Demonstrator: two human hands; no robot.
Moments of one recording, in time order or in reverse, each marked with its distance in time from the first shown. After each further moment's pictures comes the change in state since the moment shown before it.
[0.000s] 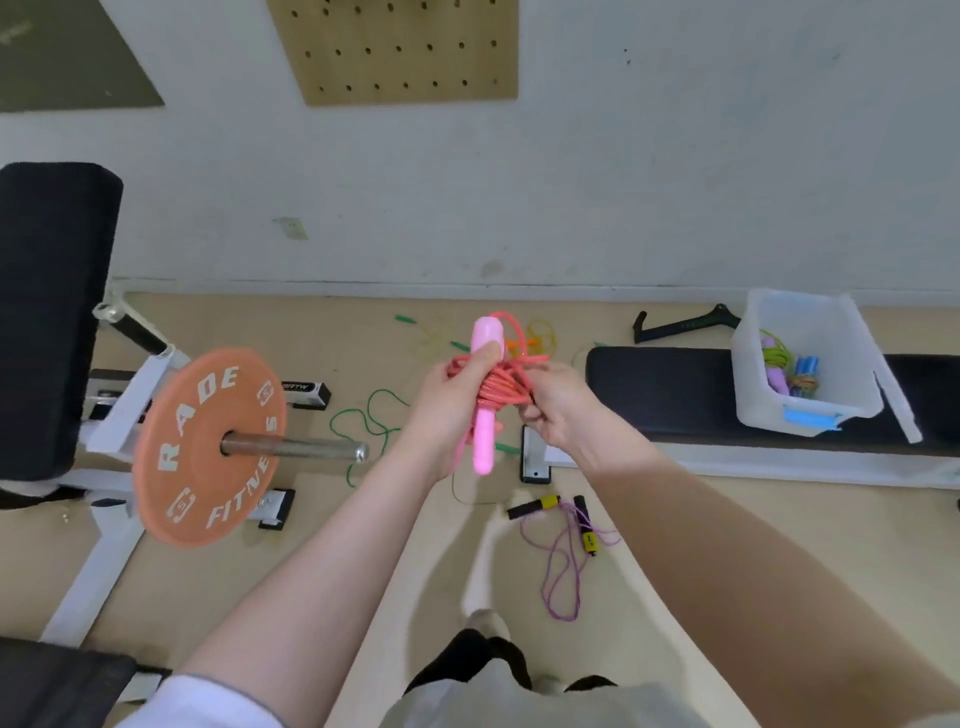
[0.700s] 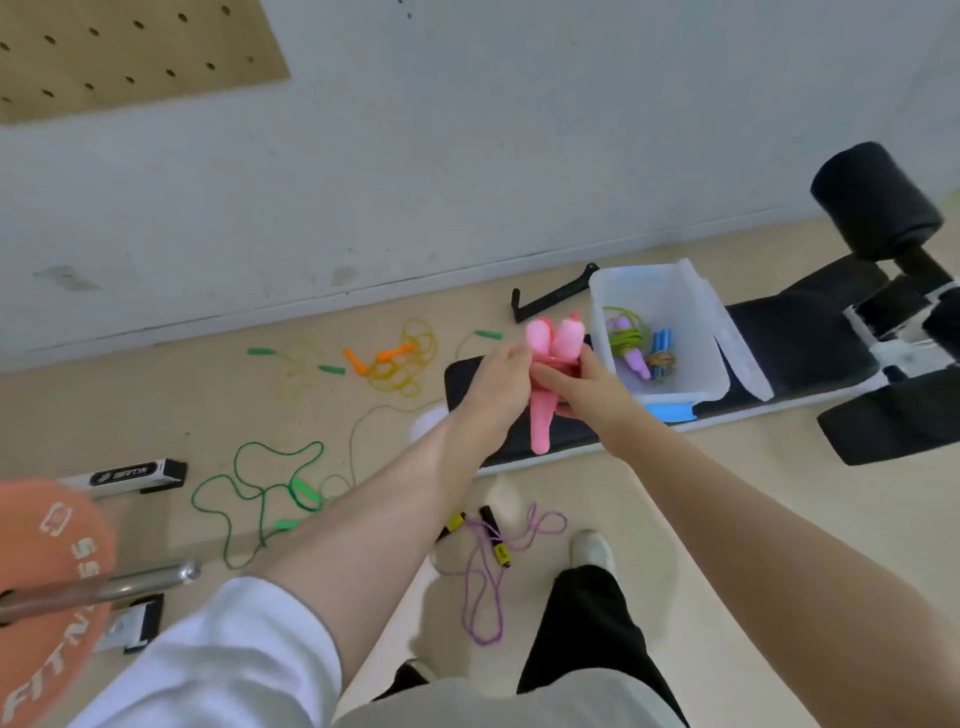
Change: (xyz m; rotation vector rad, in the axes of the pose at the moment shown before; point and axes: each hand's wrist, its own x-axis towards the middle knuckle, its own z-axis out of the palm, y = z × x) left_hand 0.170 -0.030 0.293 0.402 -0.335 -0.054; right_hand 0.084 -0.087 -0.276 -0.266 0.249 -0.150
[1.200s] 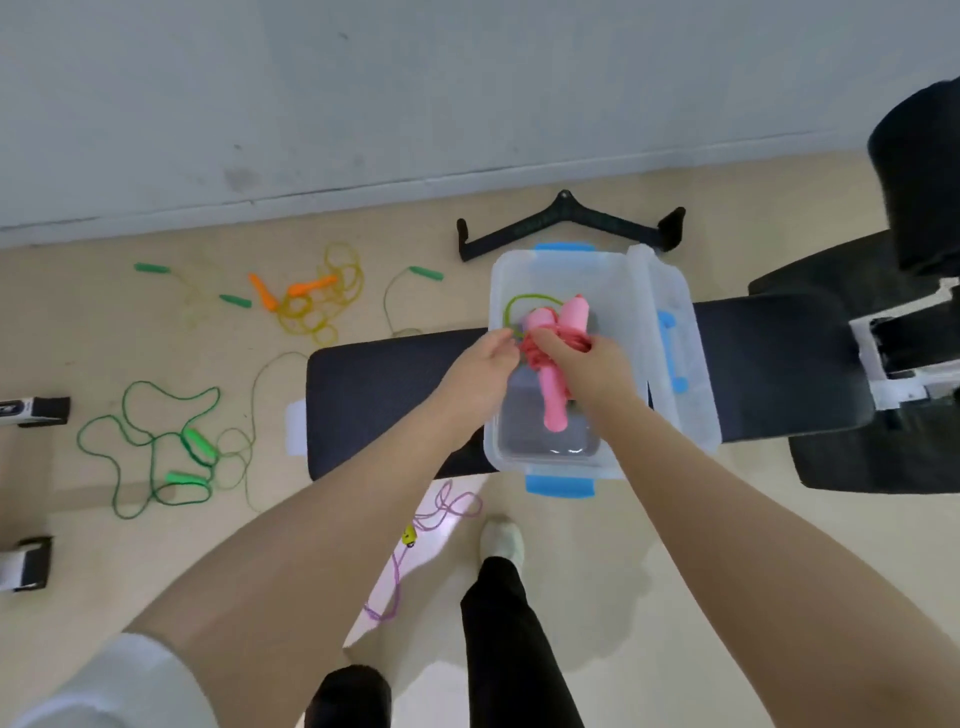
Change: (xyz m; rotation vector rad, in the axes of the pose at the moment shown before) left_hand 0.213 0.015 0.176 0.060 -0.050 -0.181; right_hand 0.233 0.061 -0.205 -0.195 0.156 0.318
